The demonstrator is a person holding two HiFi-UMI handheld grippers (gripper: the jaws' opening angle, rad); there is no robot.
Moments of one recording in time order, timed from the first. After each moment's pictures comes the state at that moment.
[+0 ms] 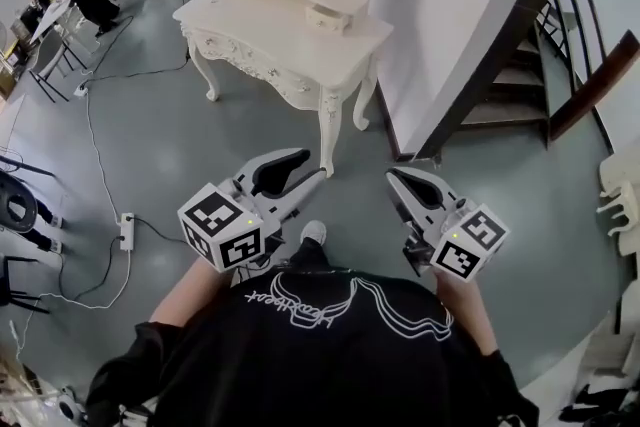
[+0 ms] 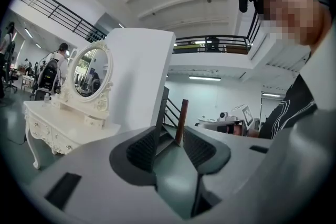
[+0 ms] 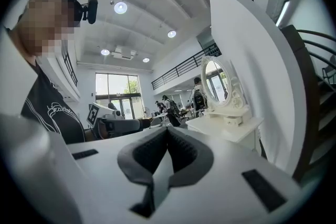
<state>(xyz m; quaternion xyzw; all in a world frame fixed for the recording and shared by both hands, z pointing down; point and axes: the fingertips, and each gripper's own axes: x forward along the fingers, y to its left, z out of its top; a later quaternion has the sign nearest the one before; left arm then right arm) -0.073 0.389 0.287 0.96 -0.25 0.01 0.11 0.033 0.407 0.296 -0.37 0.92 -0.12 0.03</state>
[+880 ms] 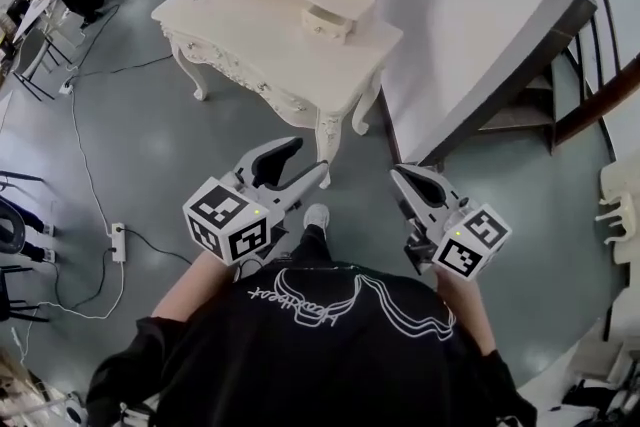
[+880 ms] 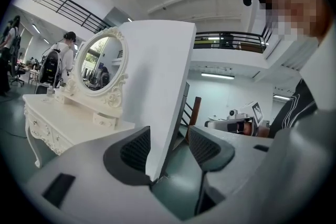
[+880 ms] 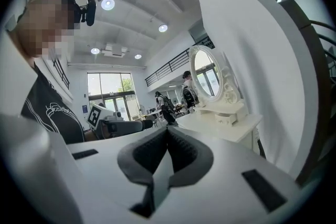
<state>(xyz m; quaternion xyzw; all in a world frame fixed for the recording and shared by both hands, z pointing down) -0.061 0.211 0.327 0.95 -0.28 0.02 0.14 0.054 0.244 0.327 -0.39 0.91 -0.16 0.01</state>
